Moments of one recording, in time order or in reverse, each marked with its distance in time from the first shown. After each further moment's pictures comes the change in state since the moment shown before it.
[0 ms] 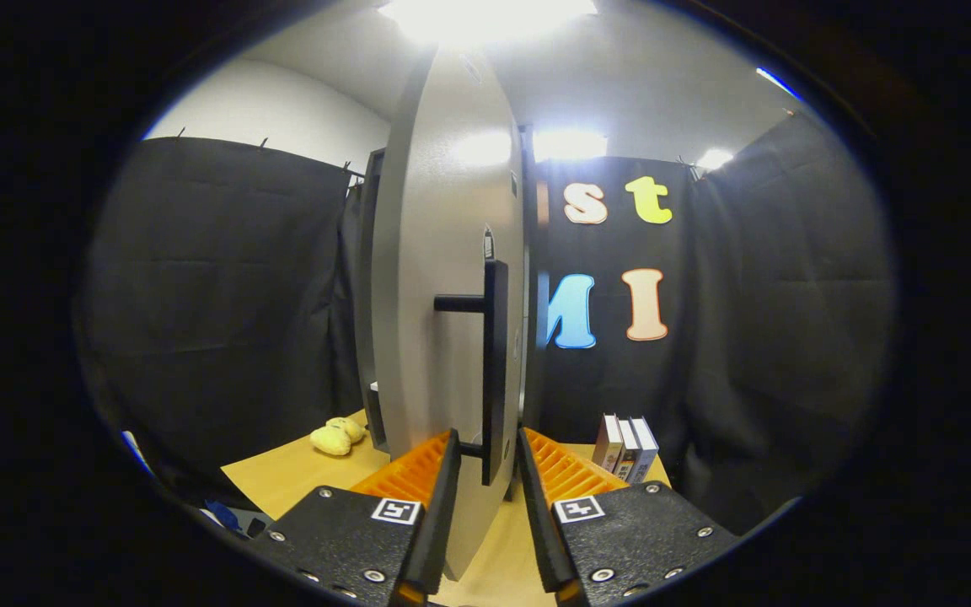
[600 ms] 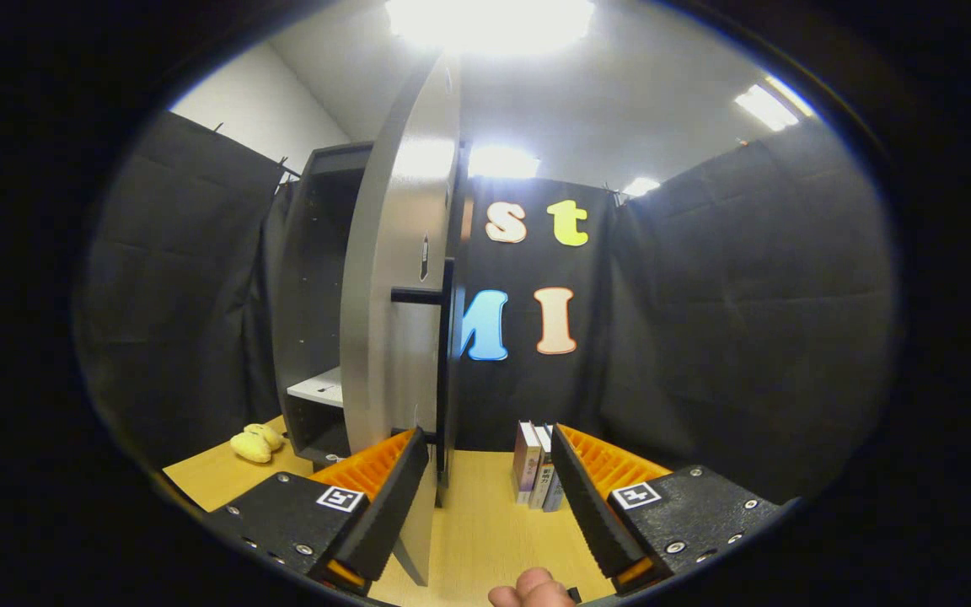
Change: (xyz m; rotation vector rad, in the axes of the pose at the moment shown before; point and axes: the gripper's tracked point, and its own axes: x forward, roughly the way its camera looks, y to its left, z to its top) arm -0.030 -0.027 -0.003 -0.055 -0.066 -0.341
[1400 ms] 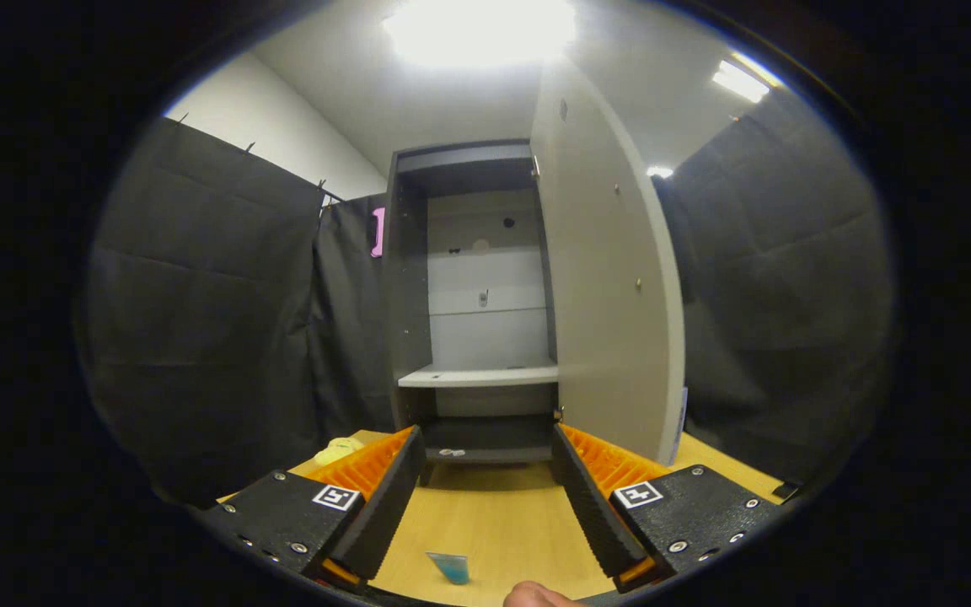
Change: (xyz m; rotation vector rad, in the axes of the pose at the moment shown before) arm -0.052 0.209 -0.146 0.127 0.028 0.124
